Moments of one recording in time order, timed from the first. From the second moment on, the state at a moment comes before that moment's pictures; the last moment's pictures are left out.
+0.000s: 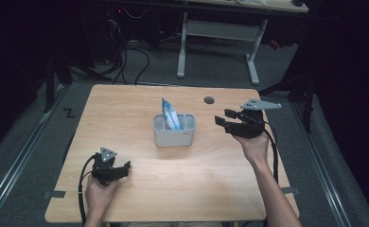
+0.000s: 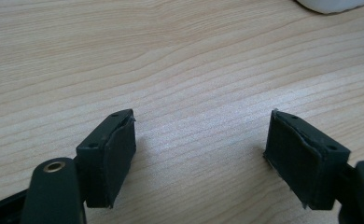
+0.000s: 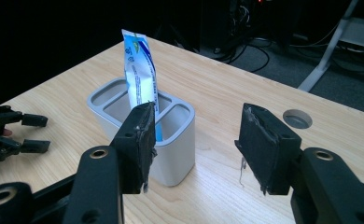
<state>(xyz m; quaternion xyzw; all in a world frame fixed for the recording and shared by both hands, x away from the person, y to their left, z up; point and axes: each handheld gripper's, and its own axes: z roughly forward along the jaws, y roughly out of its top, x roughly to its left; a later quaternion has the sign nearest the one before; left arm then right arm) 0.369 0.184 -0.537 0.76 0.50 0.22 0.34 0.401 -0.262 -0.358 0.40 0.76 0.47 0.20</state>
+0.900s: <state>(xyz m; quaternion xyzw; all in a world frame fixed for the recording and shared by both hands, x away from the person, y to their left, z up) 0.369 0.184 -0.537 0.76 0.50 0.22 0.34 0.373 -0.303 -0.366 0.43 0.73 0.49 0.20</state>
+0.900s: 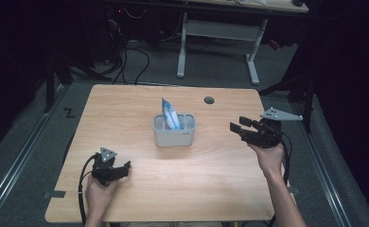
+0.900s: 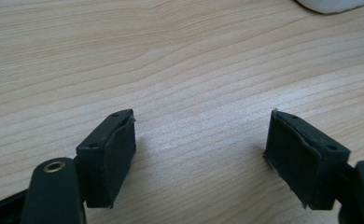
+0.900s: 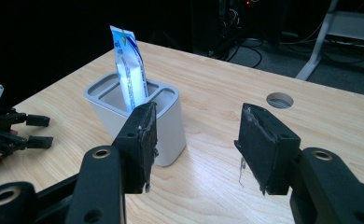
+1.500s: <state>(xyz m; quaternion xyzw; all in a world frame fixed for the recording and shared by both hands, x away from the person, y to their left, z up) 0.369 0.184 -0.537 0.76 0.50 0.22 0.34 0.354 -0.324 -0.379 0.45 0.72 0.49 0.20</state>
